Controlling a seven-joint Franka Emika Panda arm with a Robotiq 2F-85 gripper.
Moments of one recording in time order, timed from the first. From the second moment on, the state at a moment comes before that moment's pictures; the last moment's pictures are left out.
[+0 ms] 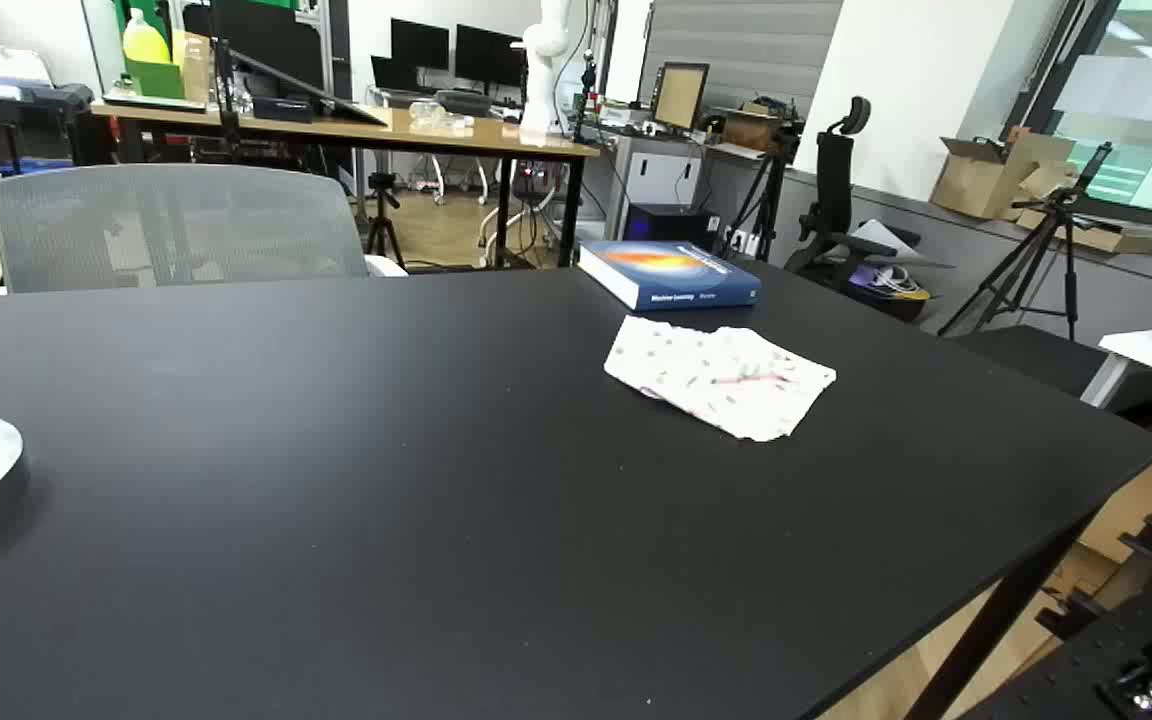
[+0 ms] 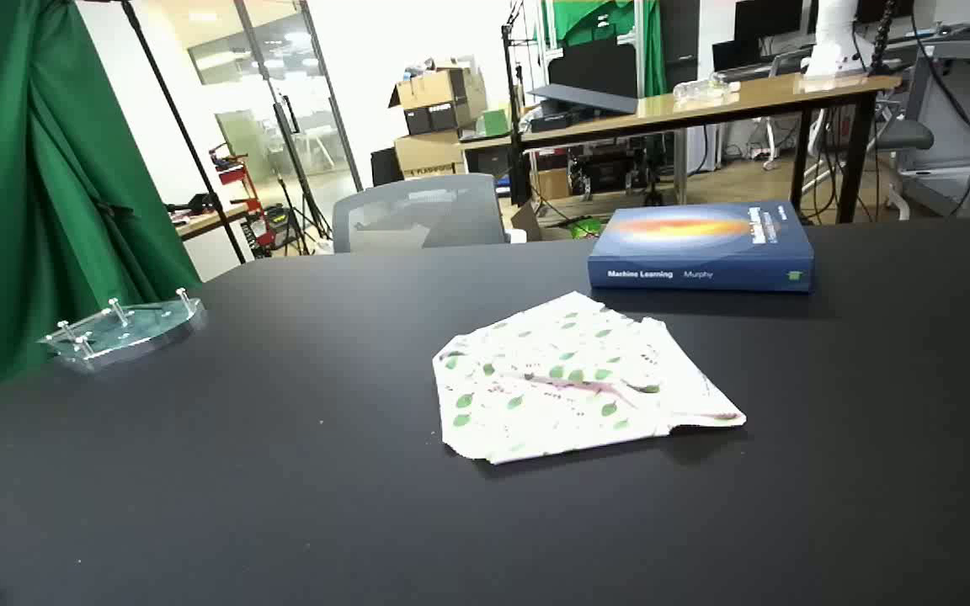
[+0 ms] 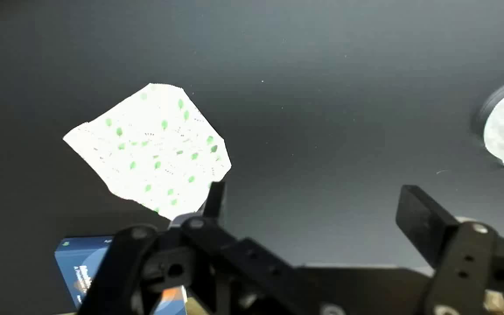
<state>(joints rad) 0.03 -0.64 0.11 -2.44 0.10 1.93 0.15</state>
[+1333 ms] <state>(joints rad) -0.04 -0.61 0.11 -2.54 -0.05 2.19 0.16</state>
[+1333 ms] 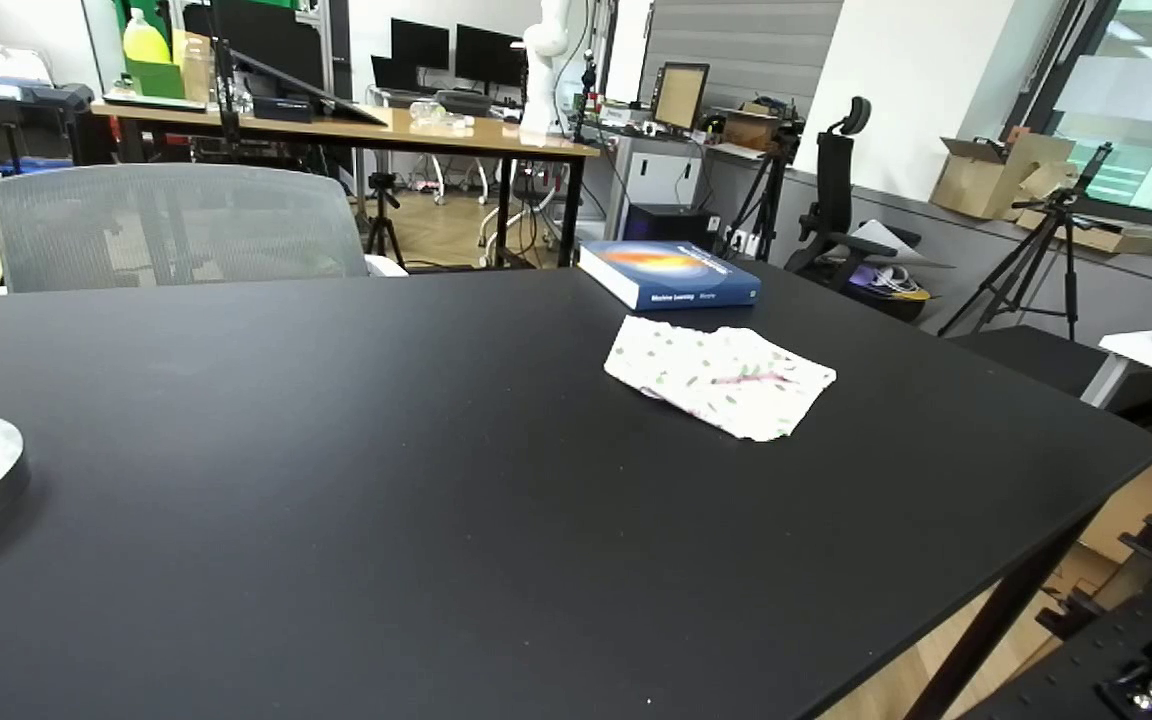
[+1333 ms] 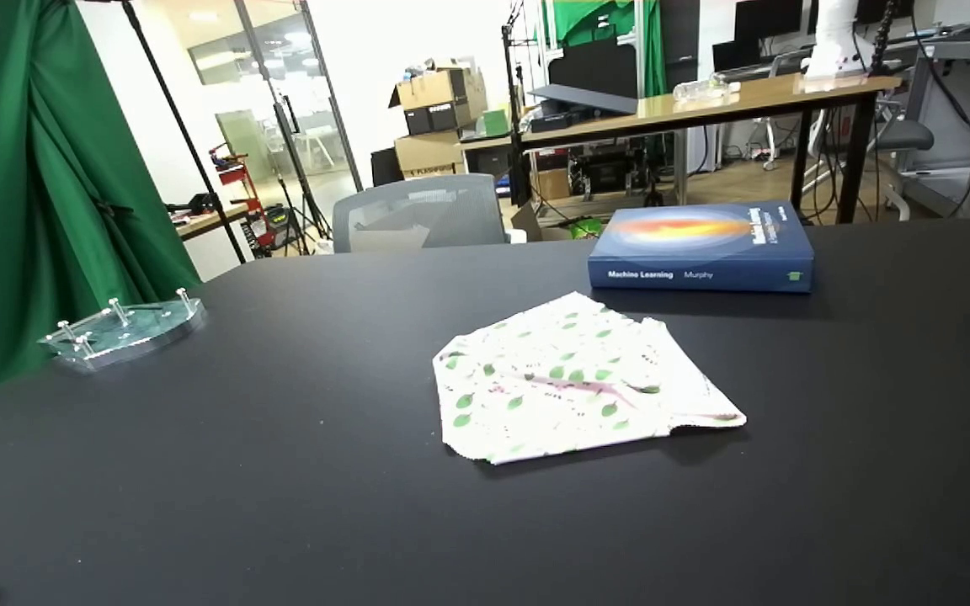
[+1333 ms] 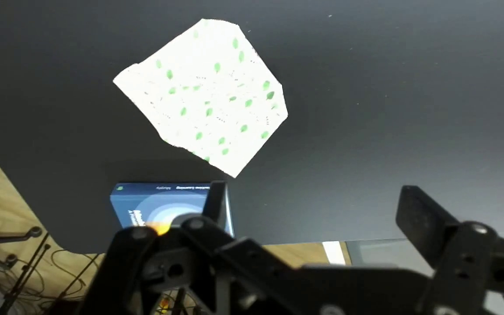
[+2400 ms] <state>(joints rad) -0.26 -0.34 -0.12 -2.61 -0.13 2.40 0.13</state>
